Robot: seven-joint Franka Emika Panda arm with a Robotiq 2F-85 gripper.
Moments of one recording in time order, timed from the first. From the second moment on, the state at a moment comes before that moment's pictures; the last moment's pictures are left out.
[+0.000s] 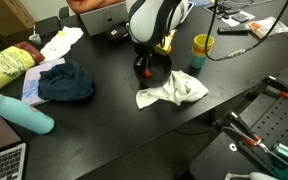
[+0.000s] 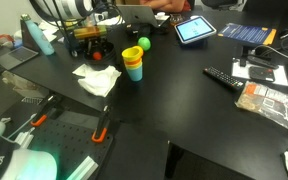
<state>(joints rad) 0.14 0.74 0.17 -1.93 -0.12 2.65 -0.28</state>
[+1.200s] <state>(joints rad) 0.04 0.53 0.07 -1.93 -0.11 2.51 -0.22</state>
